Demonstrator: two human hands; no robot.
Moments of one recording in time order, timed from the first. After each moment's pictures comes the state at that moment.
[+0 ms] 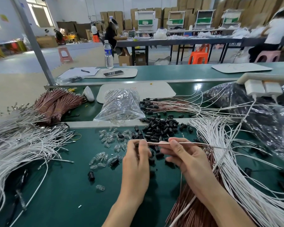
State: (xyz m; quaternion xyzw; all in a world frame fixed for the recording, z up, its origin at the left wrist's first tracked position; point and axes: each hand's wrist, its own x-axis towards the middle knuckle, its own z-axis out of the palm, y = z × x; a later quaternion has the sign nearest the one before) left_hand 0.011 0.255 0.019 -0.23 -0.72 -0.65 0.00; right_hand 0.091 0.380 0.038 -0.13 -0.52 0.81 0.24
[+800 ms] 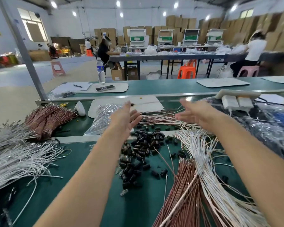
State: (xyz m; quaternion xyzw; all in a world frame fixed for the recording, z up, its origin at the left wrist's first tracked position) left_hand -0.080 0.319 0.145 -0.05 -0.53 -0.81 -0.25; right_hand 0.053 0.513 0.168 -0.25 -0.67 0.67 0.19
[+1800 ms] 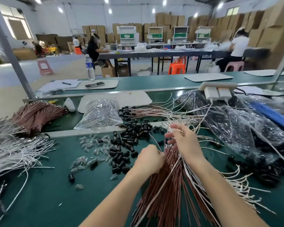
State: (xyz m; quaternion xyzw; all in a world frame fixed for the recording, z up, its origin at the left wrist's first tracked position) left_hand 0.043 0.340 0.048 -0.33 -0.88 -0.27 -0.22; right_hand 0.121 0.452 0.059 -0.30 -0.71 0.56 0.32
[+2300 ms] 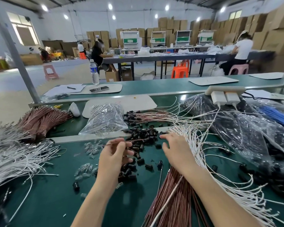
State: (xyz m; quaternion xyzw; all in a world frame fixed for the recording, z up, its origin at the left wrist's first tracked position) left_hand -0.012 0.255 0.045 -0.15 -0.59 -0.78 -0.16; right_hand 0.082 0.444 0.039 -0.25 -0.92 0.19 0.22
